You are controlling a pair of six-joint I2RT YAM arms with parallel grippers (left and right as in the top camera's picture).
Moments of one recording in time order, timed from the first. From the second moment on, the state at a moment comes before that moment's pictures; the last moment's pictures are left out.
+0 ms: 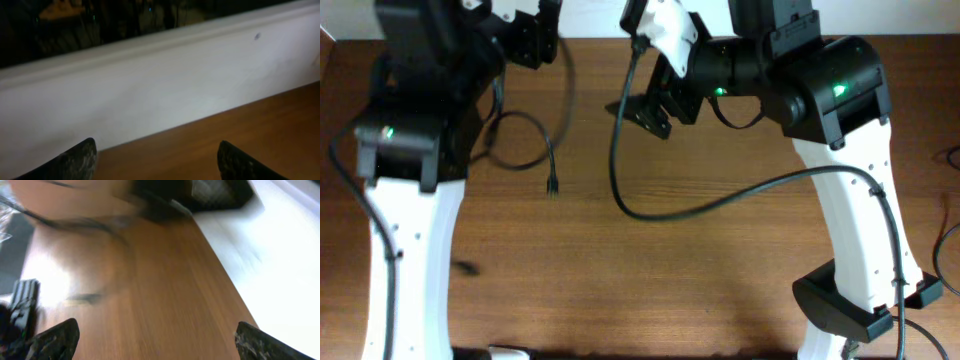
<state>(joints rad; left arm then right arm) -0.14 1.54 2.03 -0.75 0.13 0.15 0.52 1.96 2.66 -1.30 -0.59 -0.45</state>
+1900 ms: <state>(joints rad) -0.39 1.46 2.03 -0.75 -0.48 0.18 0.60 1.95 2.66 -1.18 -0.22 -0.18</state>
